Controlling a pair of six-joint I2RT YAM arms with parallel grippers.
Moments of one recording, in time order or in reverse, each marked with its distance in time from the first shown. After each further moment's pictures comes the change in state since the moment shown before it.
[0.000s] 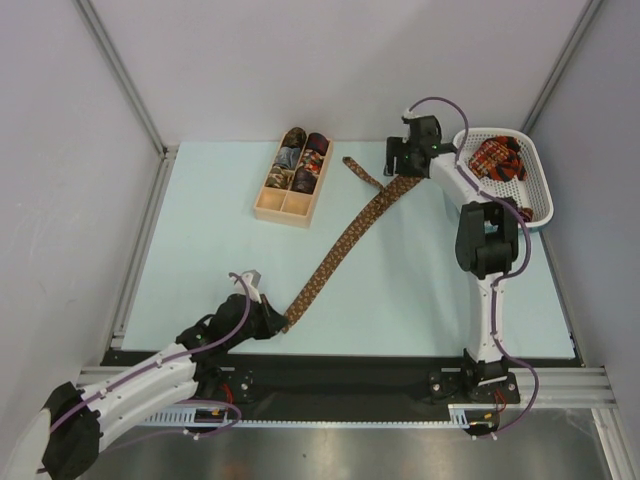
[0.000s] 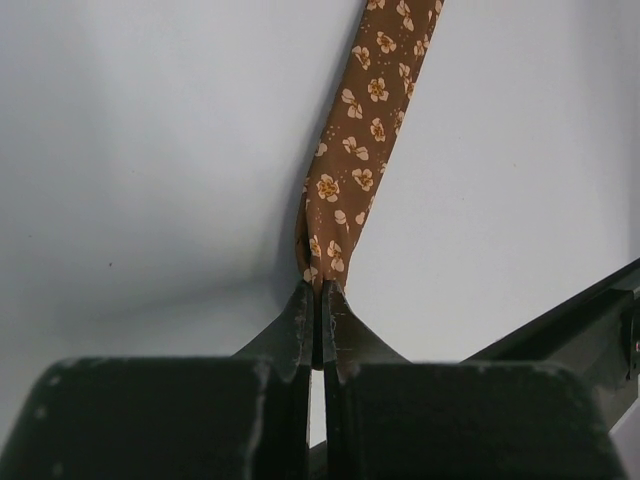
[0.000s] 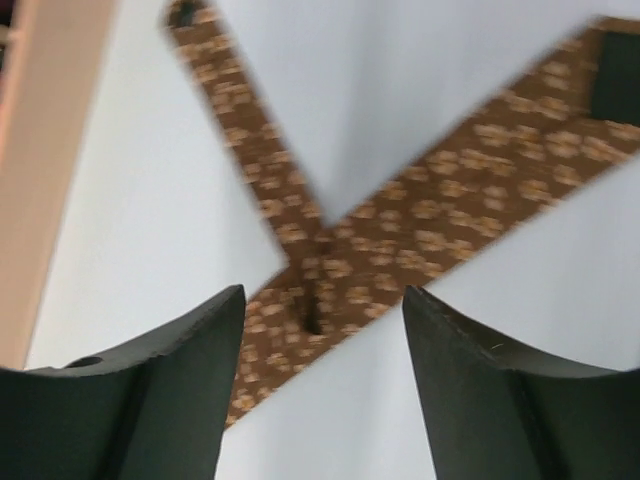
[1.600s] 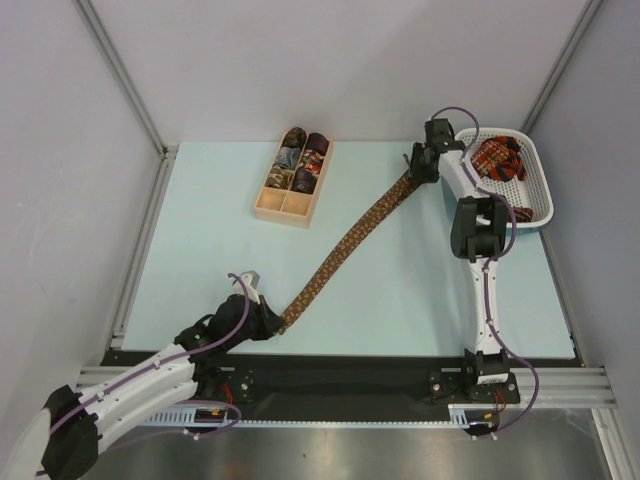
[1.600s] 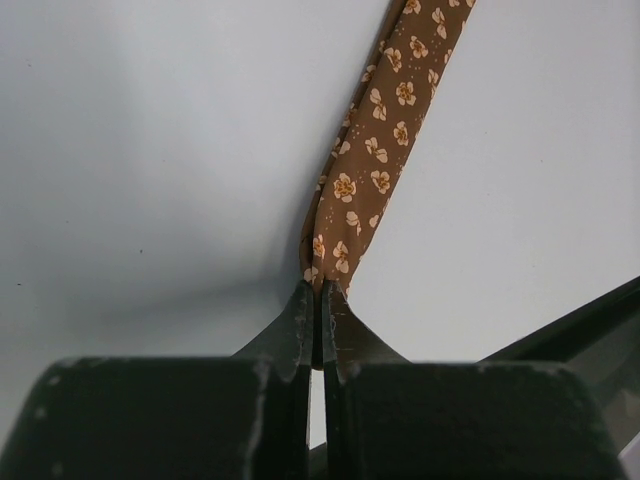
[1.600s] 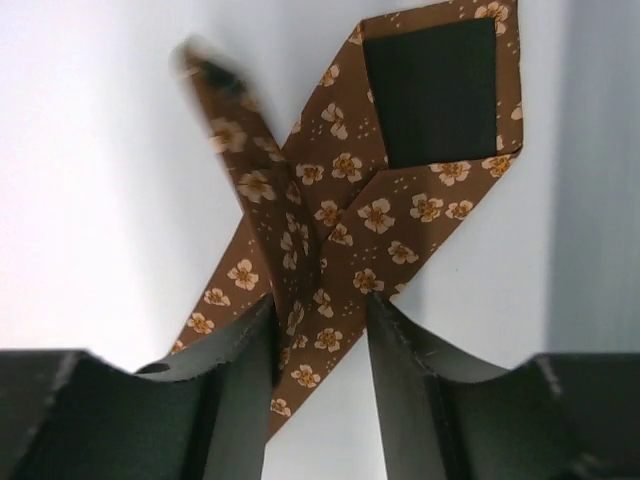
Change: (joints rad) left arm 0.000 -0.026 0.010 -0.068 -0.025 0.021; right arm -0.100 0.343 0.394 -0.222 0.048 0.049
